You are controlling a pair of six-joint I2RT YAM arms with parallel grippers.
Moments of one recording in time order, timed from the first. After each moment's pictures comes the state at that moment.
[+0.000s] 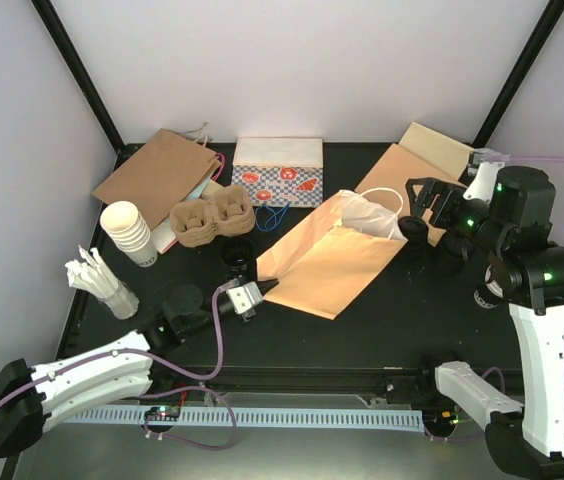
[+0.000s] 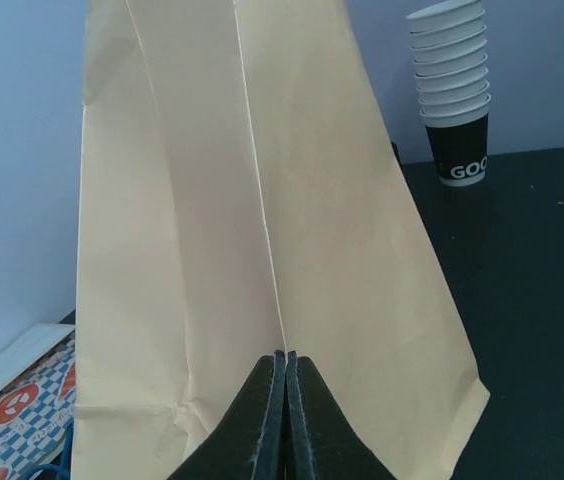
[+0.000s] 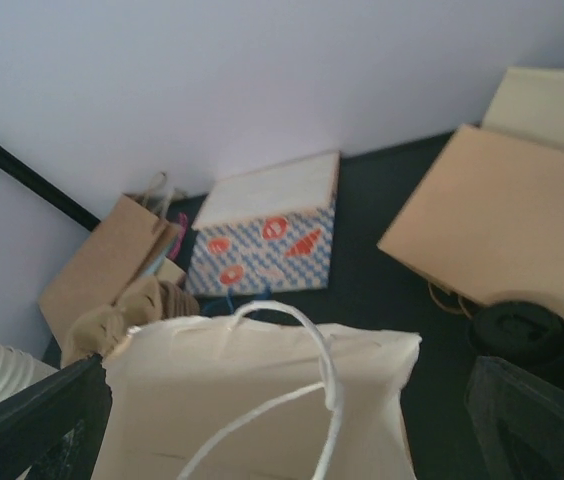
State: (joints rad) left arm -0.91 0.73 0.22 0.49 0.14 0.30; right arm 0.16 0.95 1.52 -0.98 -0.19 0.42
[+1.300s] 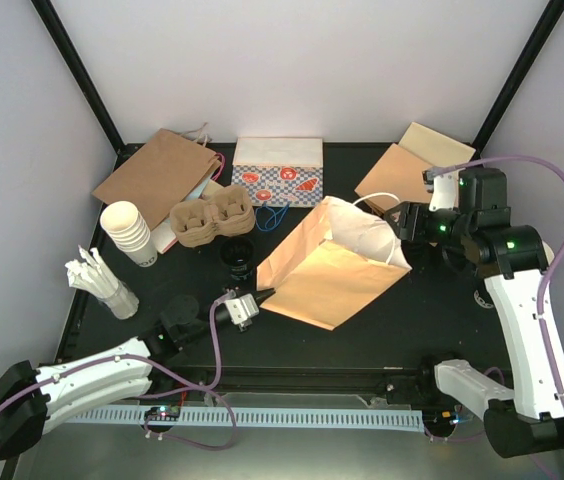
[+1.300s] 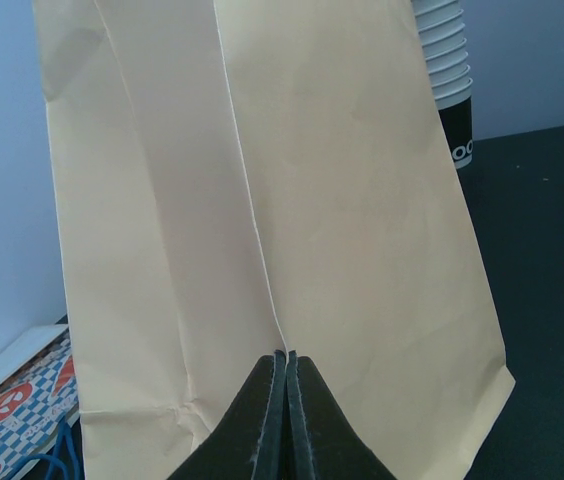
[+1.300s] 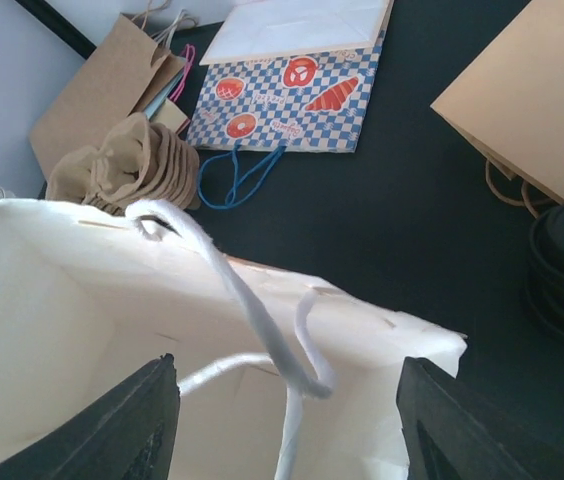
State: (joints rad) left arm -0.91 0.70 0.09 0.59 0.16 0.35; right arm 0.16 1.03 1.35 -1.05 -0.39 0.24
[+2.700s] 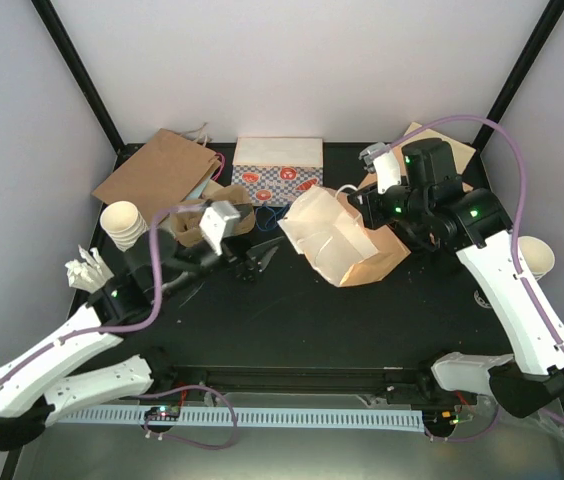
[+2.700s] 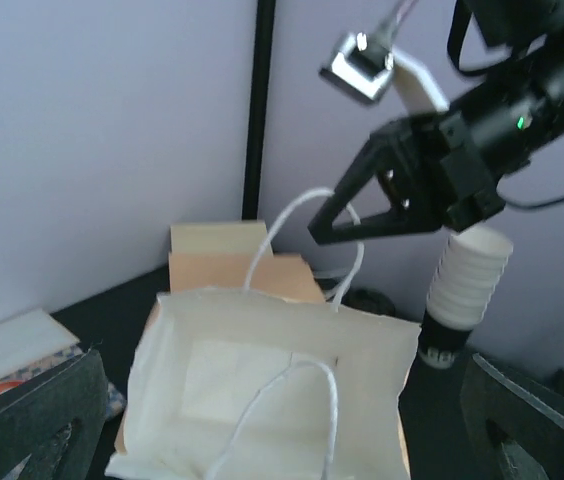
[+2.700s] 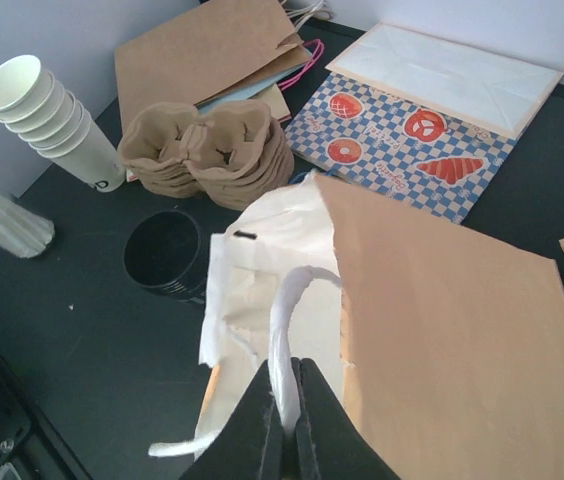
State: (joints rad) left arm -0.92 0.74 0.91 -0.13 -0.02 -0.16; right arm 0.48 1.25 1.59 -1.00 -0.29 0.08
